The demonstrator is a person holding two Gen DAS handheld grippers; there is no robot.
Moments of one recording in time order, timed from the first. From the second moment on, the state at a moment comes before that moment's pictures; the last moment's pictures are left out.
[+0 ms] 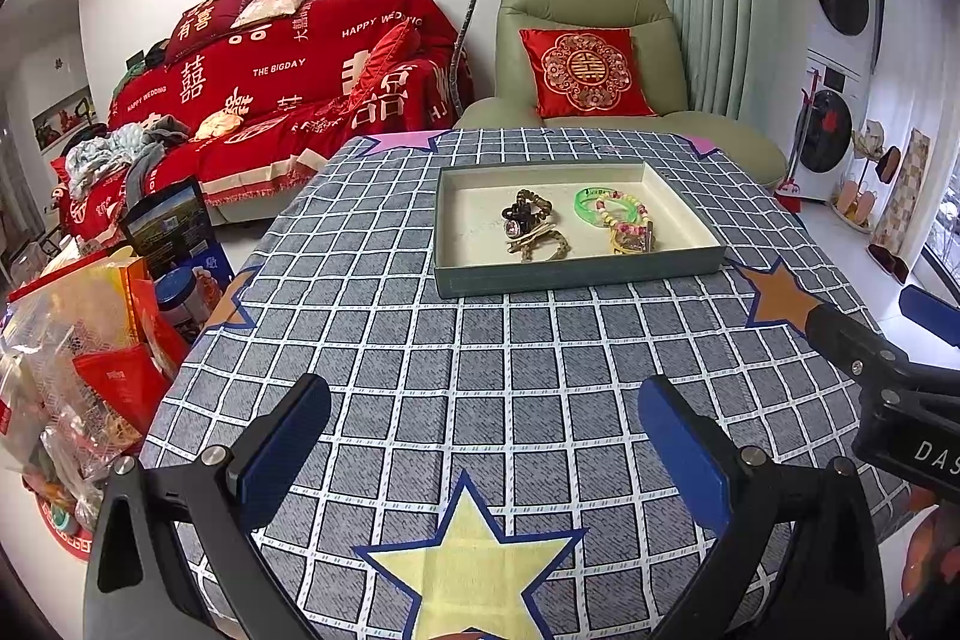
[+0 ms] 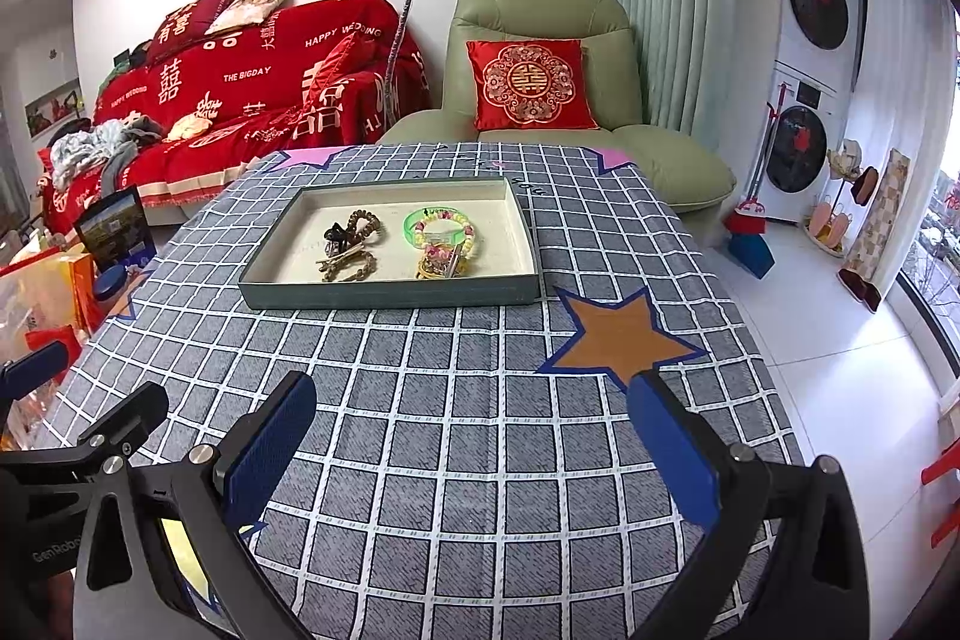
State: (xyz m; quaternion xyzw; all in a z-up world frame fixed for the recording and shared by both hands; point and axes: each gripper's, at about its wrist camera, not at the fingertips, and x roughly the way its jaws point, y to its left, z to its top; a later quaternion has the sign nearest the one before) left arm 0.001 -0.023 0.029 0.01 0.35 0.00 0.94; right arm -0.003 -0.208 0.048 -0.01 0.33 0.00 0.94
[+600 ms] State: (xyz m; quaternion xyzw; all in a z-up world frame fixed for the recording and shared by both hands) left arm 0.000 -0.023 0.026 0.01 0.35 0.00 0.94; right arm -0.003 -0.207 0.044 -0.01 0.33 0.00 0.94
